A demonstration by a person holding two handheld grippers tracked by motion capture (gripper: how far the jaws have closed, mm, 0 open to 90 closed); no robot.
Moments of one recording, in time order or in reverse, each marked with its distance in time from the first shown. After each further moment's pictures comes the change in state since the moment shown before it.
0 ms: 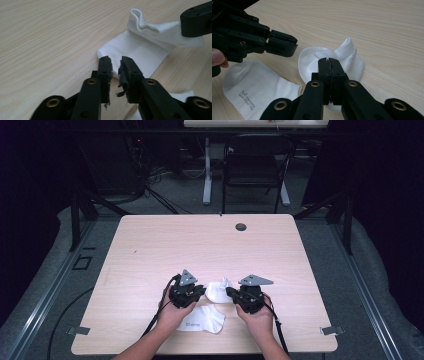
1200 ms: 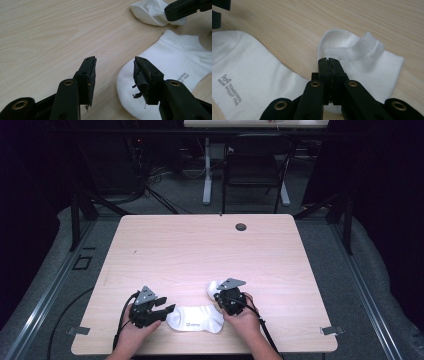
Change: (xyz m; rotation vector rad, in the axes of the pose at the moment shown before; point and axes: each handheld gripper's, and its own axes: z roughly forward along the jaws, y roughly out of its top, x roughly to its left) left arm 0.040 -0.071 -0.082 -0.012 0.037 -0.058; right arm 0.029 -0.004 0.044 0.158 -0.030 -0.179
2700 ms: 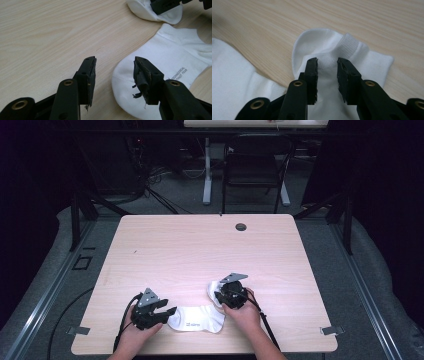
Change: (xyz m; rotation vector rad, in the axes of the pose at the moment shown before) left arm -0.005 -0.004 0.001 0.021 0.002 0.035; right arm -0.021 0.003 0.017 0.026 -0.014 0.076
